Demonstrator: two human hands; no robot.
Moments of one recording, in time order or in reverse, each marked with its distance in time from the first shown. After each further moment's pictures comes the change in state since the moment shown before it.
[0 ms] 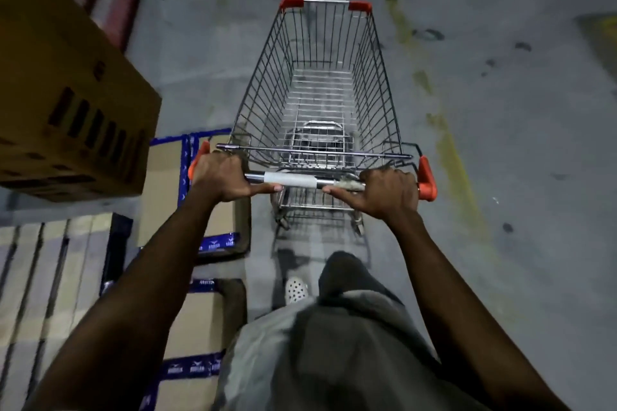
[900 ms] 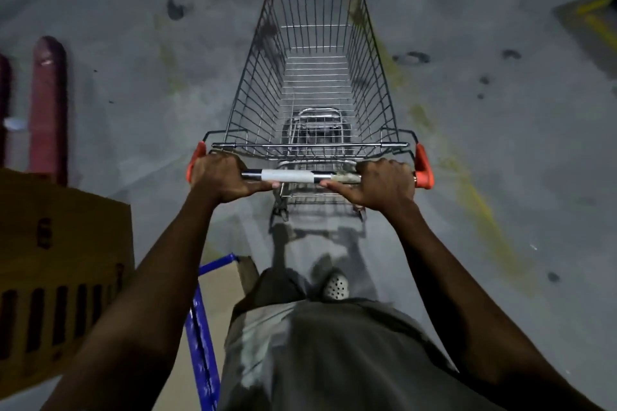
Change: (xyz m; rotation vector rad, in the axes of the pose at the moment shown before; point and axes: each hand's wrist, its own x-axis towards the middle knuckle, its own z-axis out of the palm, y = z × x) left_hand 0.585 -0.195 -0.113 0.012 0.000 0.172; right_hand 0.571 -0.019 0.035 -0.092 0.025 0.191
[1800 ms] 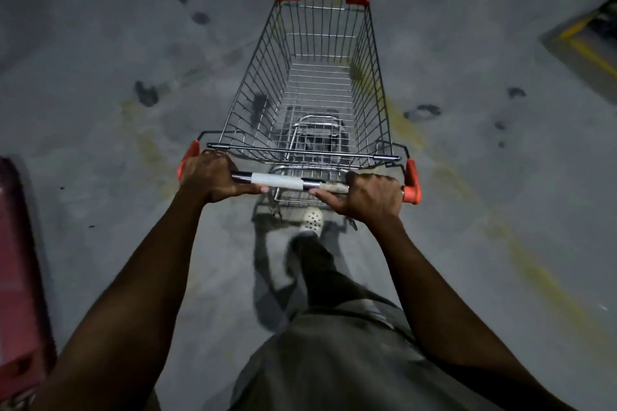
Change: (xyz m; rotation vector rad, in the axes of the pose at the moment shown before) left_hand 0.577 -0.316 -0.106 0.065 0.055 0.273; right_hand 0.559 -0.163 0.047 -0.025 0.105 0.285
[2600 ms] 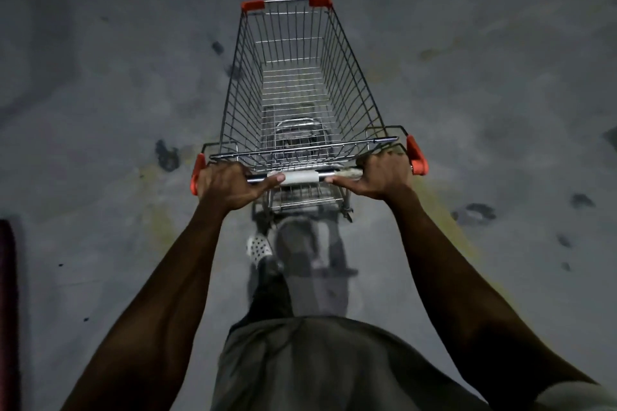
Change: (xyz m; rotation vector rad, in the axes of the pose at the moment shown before) left_hand 0.440 -0.249 -0.074 -0.173 0.100 -0.319; right_hand 0.601 -0.105 0.096 -0.092 -0.170 -0.217
